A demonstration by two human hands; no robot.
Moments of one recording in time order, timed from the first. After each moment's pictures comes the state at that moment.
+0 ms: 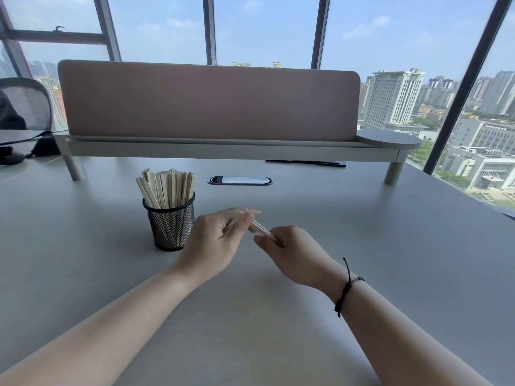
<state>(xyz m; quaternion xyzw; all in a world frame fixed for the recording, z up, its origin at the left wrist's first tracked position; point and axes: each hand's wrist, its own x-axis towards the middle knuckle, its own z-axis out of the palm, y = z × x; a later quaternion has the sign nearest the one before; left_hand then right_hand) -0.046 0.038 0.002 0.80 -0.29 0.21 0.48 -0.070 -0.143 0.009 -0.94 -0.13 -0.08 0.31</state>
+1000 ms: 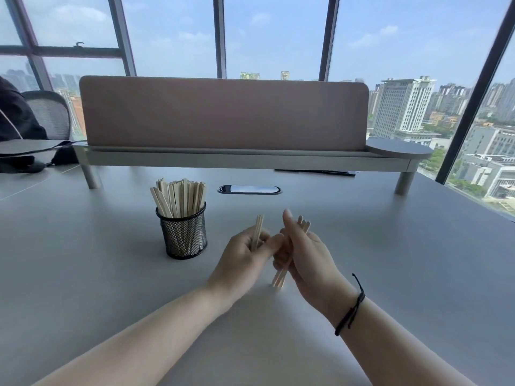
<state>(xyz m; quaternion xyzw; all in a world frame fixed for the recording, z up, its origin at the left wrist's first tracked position) -0.066 0.009 0.002 0.72 -0.18 0.01 0.67 -0.080 -0.121 0.017 -0.65 -0.02 -0.02 0.76</state>
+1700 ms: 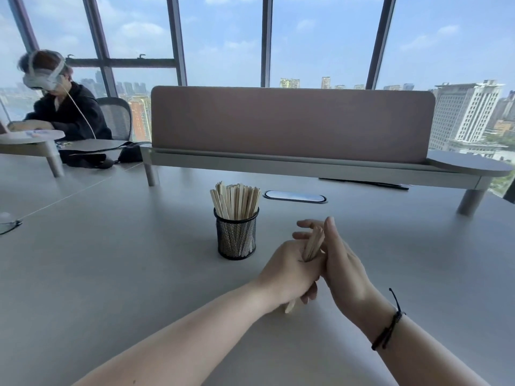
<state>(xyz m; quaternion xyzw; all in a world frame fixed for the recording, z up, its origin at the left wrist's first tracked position) -0.069 0.021 0.013 0.80 -0.17 -0.02 0.57 -0.077 -0.089 0.021 -0.69 -0.06 -0.05 0.72</state>
